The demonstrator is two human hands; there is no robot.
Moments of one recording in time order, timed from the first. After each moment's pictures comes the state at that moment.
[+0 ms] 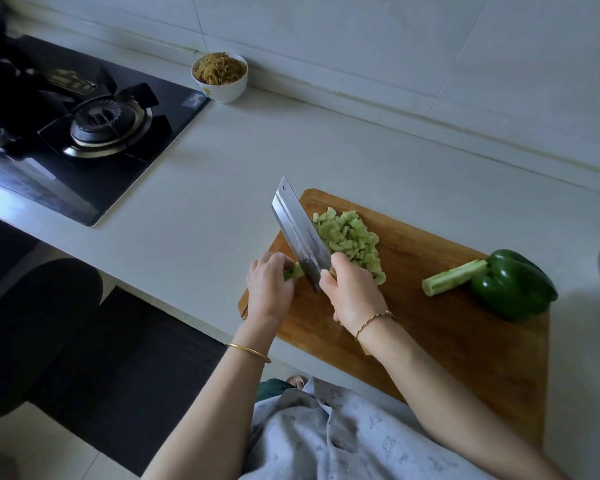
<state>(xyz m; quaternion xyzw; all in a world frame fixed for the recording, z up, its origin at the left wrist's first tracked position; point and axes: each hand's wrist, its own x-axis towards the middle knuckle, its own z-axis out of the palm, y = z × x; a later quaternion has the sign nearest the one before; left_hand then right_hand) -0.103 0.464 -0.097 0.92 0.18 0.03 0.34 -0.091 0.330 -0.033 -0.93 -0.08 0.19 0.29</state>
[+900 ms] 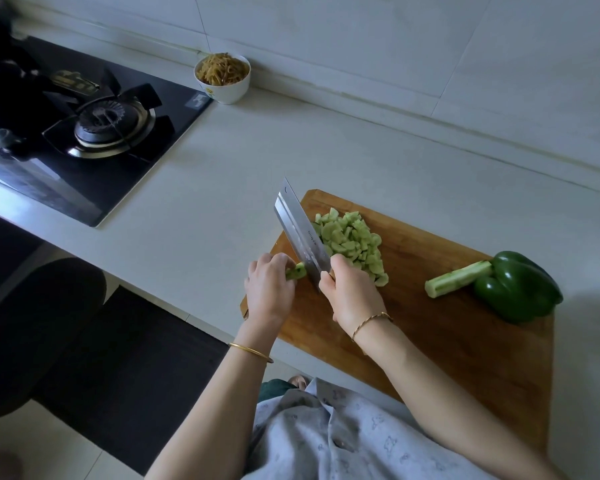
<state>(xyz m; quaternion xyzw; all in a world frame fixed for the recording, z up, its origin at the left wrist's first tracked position) -0.103 0.465 -0.092 0.93 0.21 0.00 0.30 -0.090 0.335 -0.033 -0.94 -0.08 0.19 0.27</state>
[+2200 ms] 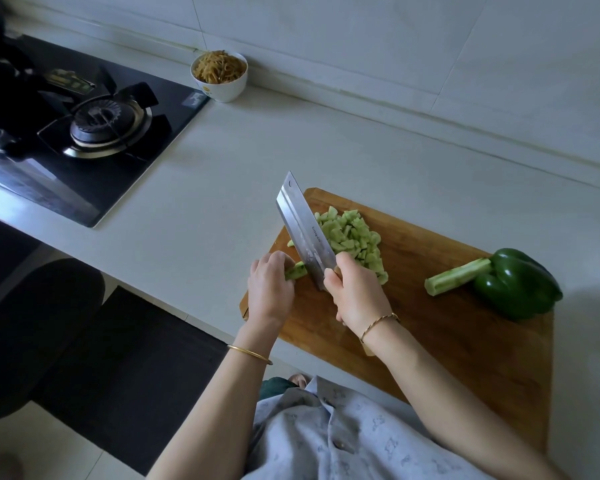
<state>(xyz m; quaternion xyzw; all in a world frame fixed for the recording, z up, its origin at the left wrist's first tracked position) -0.102 0.466 -0.102 0.93 0.19 0.04 0.32 -0.091 0.326 -0.037 -0.93 -0.07 0.18 0.32</state>
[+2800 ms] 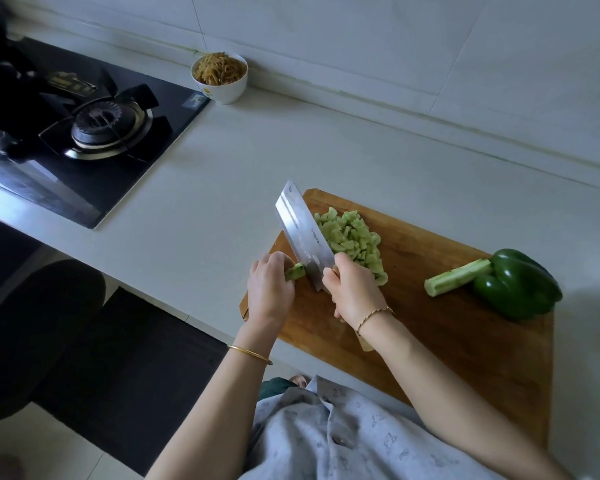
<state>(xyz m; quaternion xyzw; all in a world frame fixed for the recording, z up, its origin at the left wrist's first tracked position) -0.100 0.466 -0.105 0.93 0.19 0.04 0.32 -0.081 0.329 -0.045 -0.92 -0.06 0.21 0.32</state>
